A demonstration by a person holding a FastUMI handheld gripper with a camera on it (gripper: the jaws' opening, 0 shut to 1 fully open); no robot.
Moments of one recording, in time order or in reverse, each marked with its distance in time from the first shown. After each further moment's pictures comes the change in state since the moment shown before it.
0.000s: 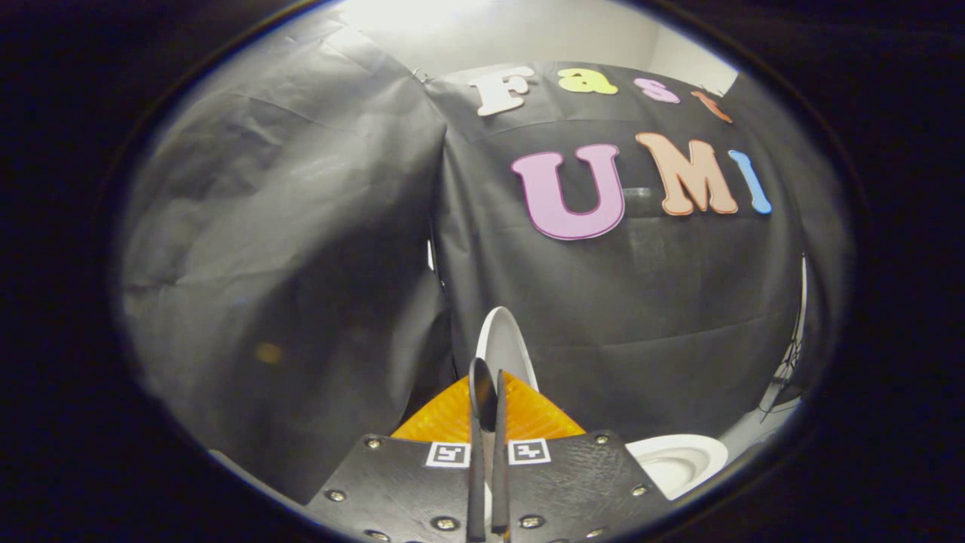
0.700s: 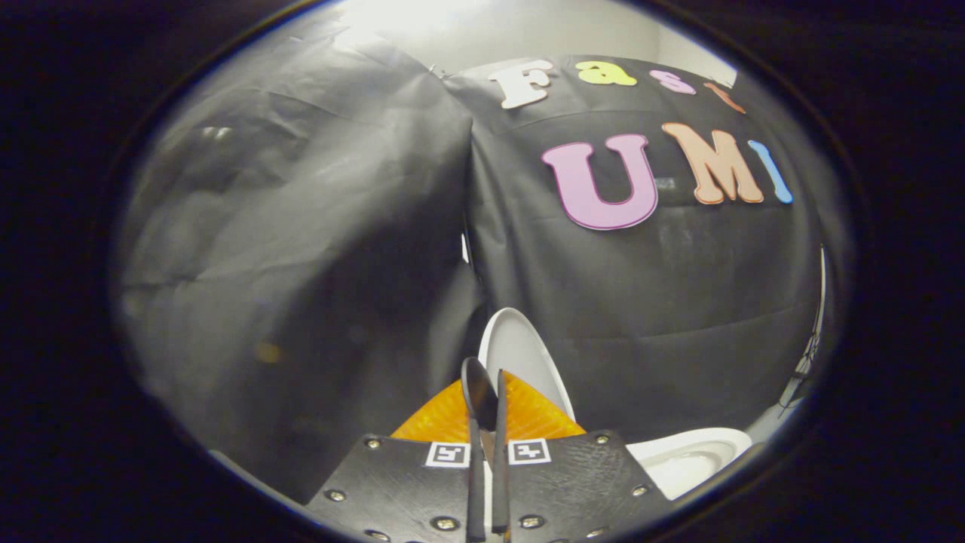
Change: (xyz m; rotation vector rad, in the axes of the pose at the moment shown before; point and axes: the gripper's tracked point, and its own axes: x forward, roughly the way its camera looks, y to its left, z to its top) arm 0.011 0.046 -0.014 0.008 0.025 0.096
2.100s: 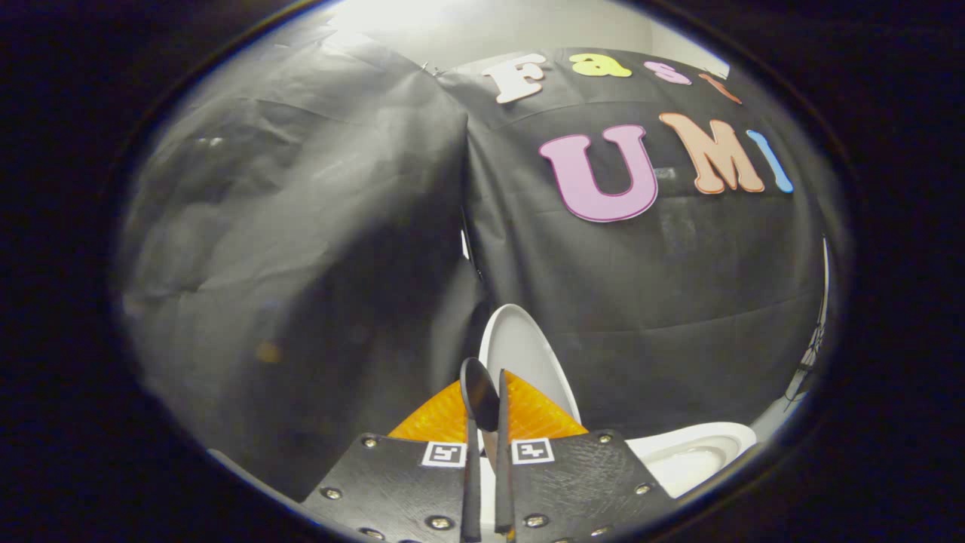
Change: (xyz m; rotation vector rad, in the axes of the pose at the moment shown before) arm -0.004 -0.018 0.005 0.074 0.011 0.028
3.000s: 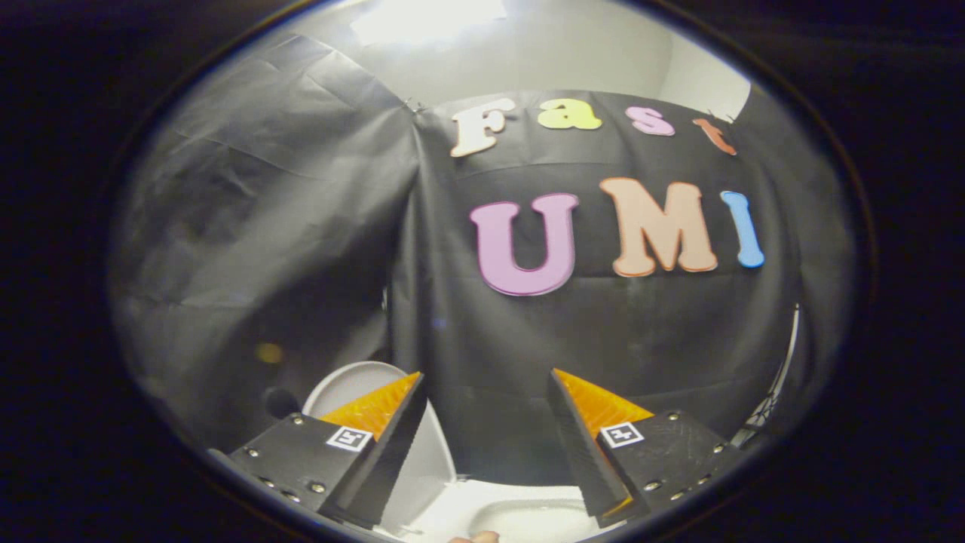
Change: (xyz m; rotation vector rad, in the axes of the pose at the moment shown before) arm -0.087 -0.245 0.128 -0.156 -0.130 -0.149
